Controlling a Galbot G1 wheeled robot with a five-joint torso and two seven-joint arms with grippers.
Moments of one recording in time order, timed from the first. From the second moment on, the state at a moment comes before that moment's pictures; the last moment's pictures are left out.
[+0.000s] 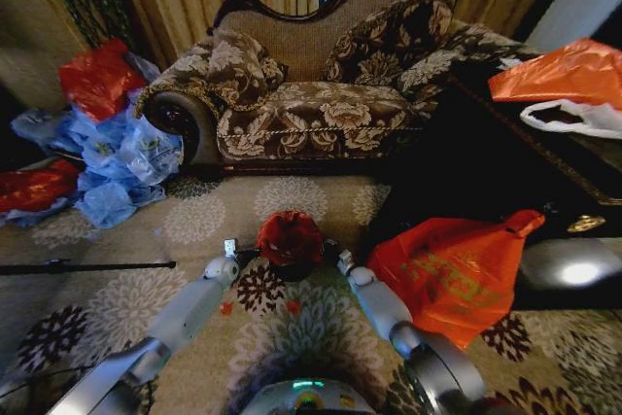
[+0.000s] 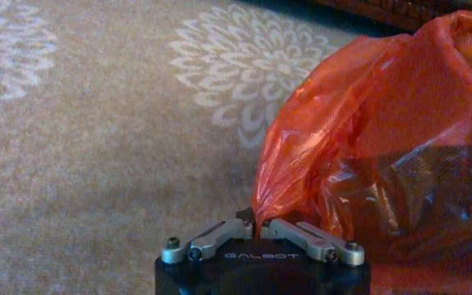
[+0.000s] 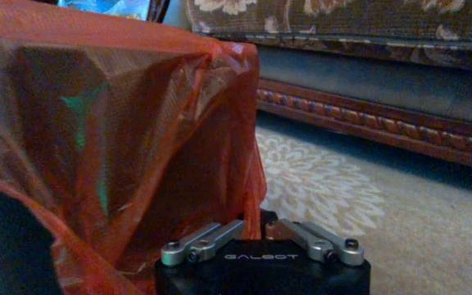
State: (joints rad) left arm 0.68 -1.04 0.04 -1.11 -0.96 0.33 -0.04; right arm -0.54 1.49 0.11 0.55 0.02 0.47 -0.31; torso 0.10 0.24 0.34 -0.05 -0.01
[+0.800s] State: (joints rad) left arm 0.78 -0.99 -0.02 -1.25 -1.00 0.30 -0.06; right arm -0.81 1.35 0.13 1.04 0.08 0.35 -0.18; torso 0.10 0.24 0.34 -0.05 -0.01
